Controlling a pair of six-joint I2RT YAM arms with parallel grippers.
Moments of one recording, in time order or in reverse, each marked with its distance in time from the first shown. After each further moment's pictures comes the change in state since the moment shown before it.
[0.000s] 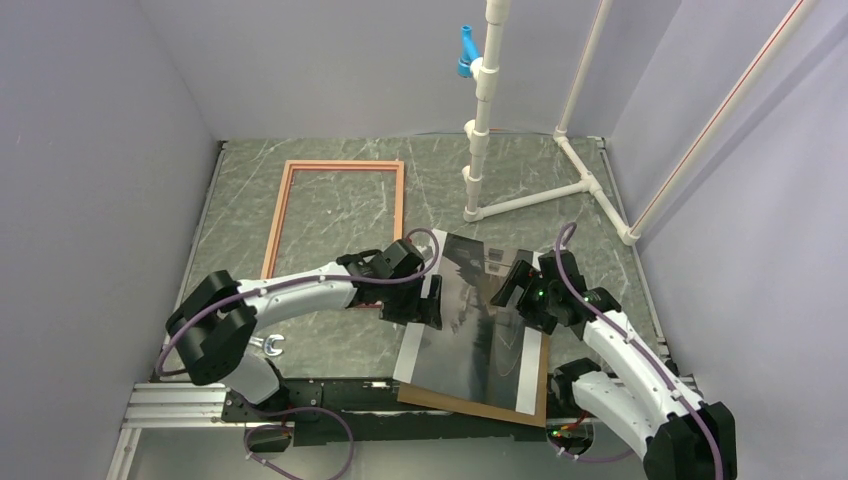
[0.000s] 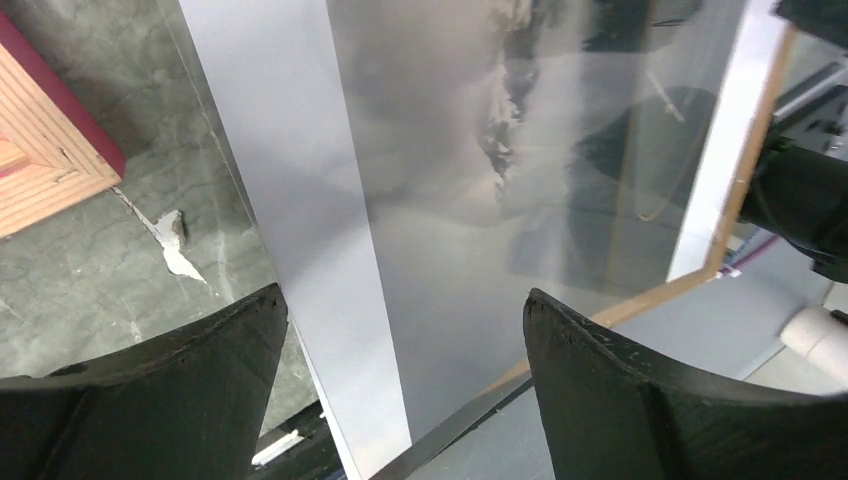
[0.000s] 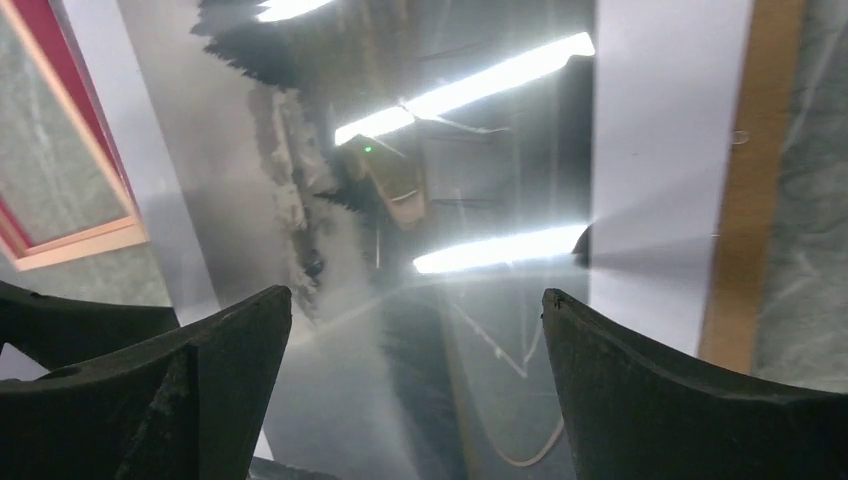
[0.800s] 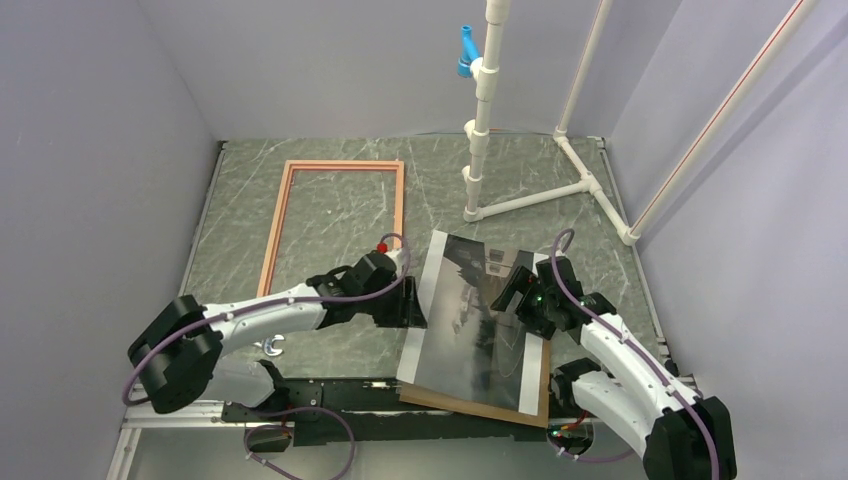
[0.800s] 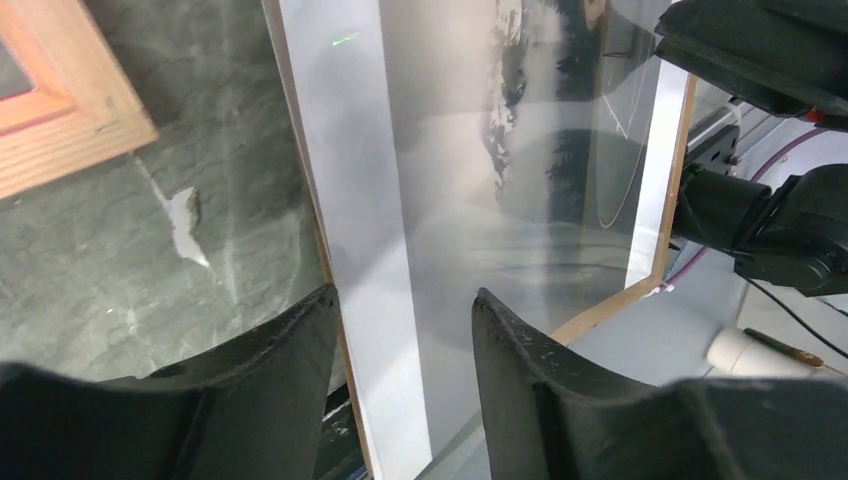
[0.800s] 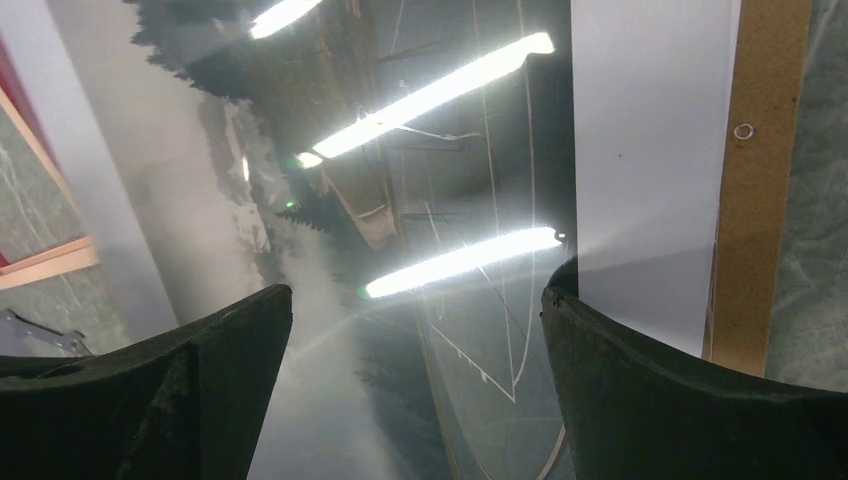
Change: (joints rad) left arm 0.018 -0.195 -0.187 0.183 -0.003 -0.083; right arm 0.002 0.006 -0.071 0.061 0.002 0.027
